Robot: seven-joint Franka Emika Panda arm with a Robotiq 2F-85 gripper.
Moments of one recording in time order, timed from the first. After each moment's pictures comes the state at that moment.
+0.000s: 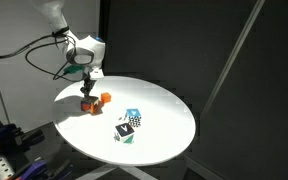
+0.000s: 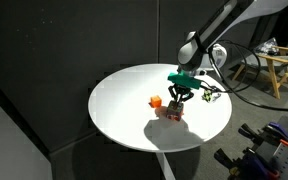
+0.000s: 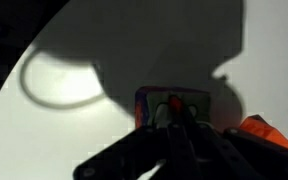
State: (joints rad) arm 0.11 0.41 0.05 -2.22 0.41 2.63 0.92
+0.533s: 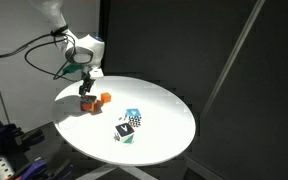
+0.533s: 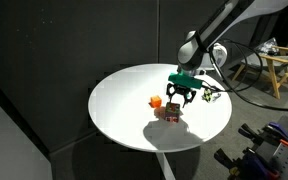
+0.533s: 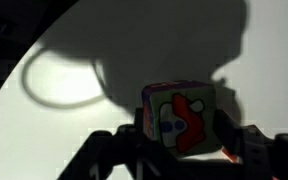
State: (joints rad) arm 0.11 0.40 0.05 -2.23 0.41 2.61 0.87
